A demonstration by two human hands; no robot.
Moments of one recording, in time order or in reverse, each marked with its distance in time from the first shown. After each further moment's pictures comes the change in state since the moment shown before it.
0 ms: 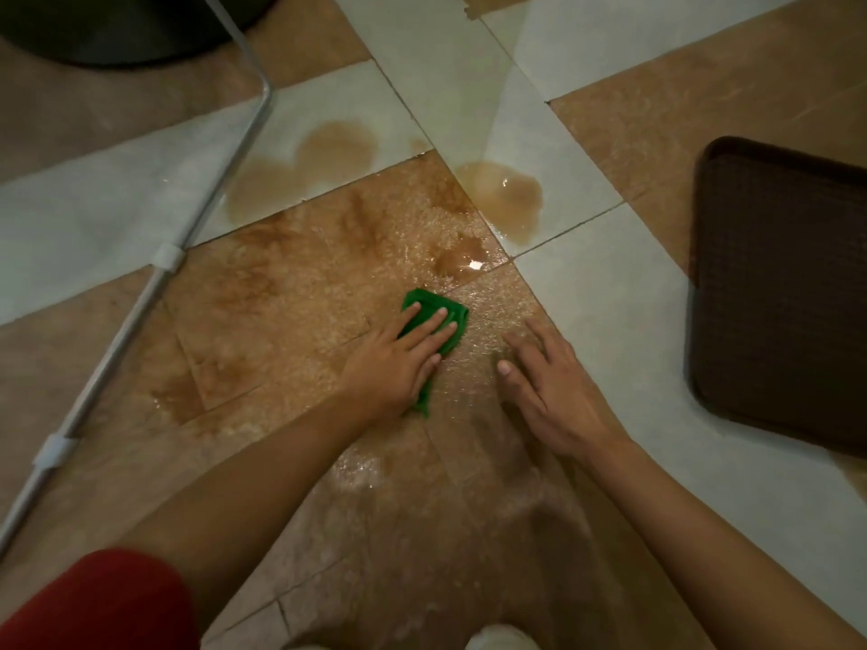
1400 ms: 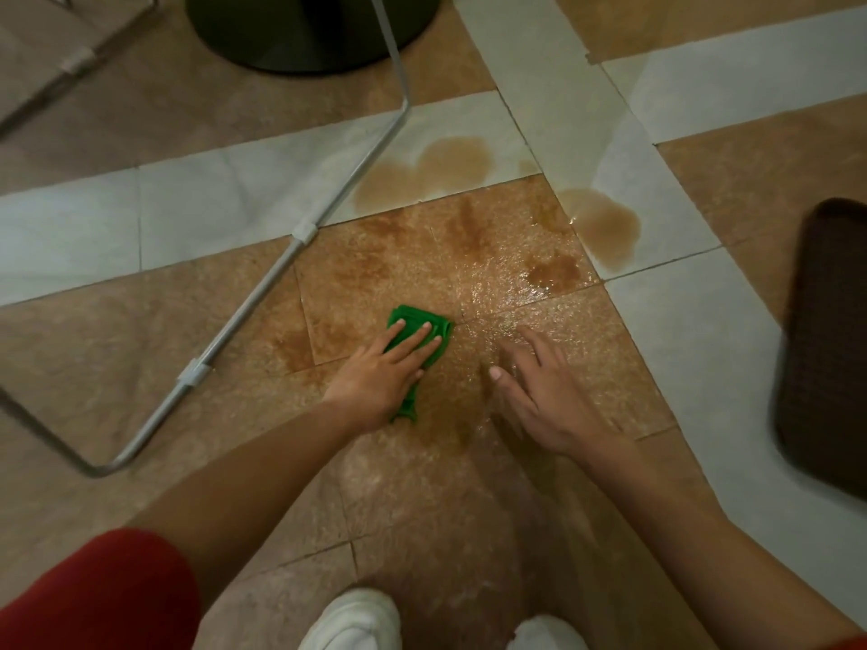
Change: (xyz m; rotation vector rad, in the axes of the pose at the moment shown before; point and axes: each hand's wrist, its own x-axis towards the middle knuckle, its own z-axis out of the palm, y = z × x) left_hand -0.101 -0.056 -0.001 0.018 -0.157 -0.312; right_hand 0.006 -0.079 0.028 -0.032 -0.112 -0.244
